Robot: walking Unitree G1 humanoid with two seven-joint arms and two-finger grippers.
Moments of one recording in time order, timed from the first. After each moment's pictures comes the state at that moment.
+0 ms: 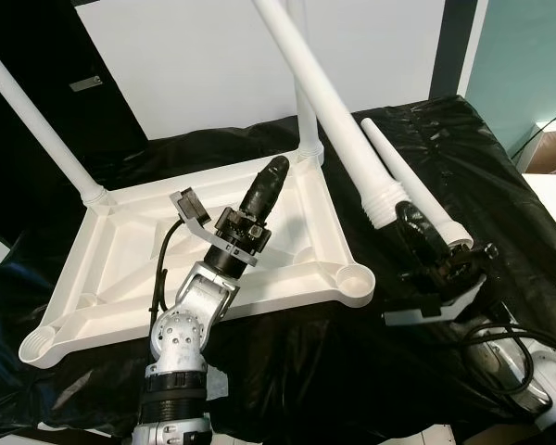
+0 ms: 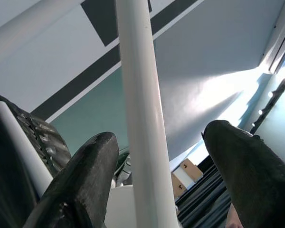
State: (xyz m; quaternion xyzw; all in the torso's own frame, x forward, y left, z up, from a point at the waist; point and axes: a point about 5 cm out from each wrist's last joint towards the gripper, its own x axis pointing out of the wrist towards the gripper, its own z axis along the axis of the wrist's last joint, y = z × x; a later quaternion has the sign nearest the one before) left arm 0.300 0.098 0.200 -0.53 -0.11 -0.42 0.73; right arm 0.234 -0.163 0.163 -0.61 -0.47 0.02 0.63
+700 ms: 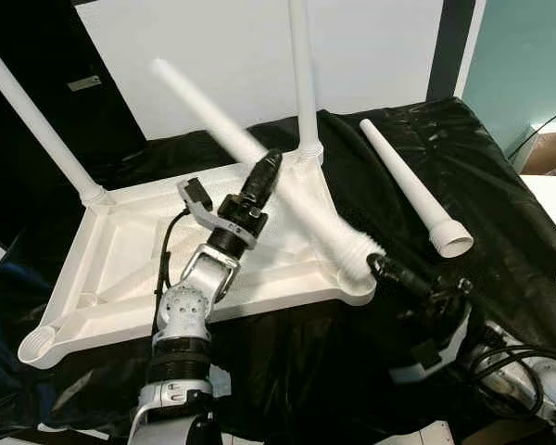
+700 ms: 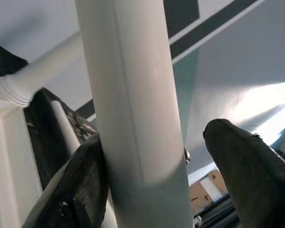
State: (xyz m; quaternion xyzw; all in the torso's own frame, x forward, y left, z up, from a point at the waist) left arm 0.330 0.107 0.185 -0.54 -0.07 -0.34 0.77; right arm 0.221 -0.158 0.127 -0.61 -0.49 0.15 0.61
